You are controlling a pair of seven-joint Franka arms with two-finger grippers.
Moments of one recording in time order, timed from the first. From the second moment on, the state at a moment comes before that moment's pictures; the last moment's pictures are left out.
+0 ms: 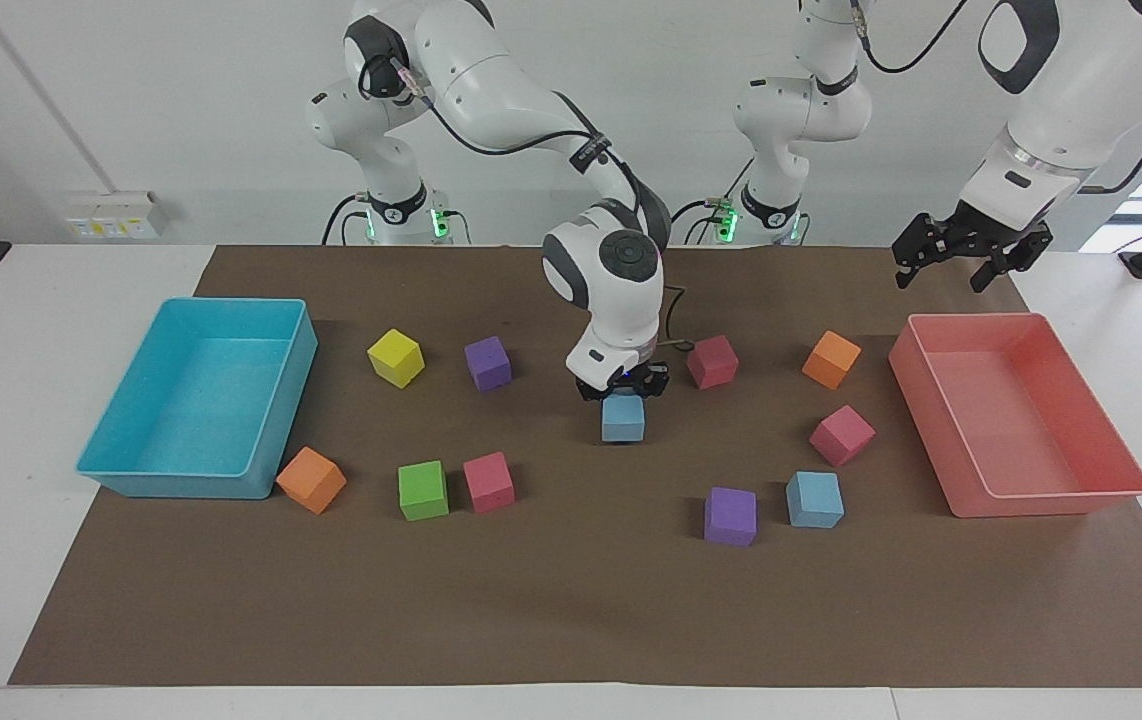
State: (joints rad) left arm -0.16 0.02 0.10 -1.55 -0.02 1.54 0.07; right arm 0.70 0.59 -0.06 -1.53 0.09 2.14 0.57
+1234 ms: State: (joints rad) left arm -0.16 0.03 0.11 -1.55 -0.02 1.59 0.06; right arm 0.72 0.47 -0.10 -1.57 0.03 2.16 0.56
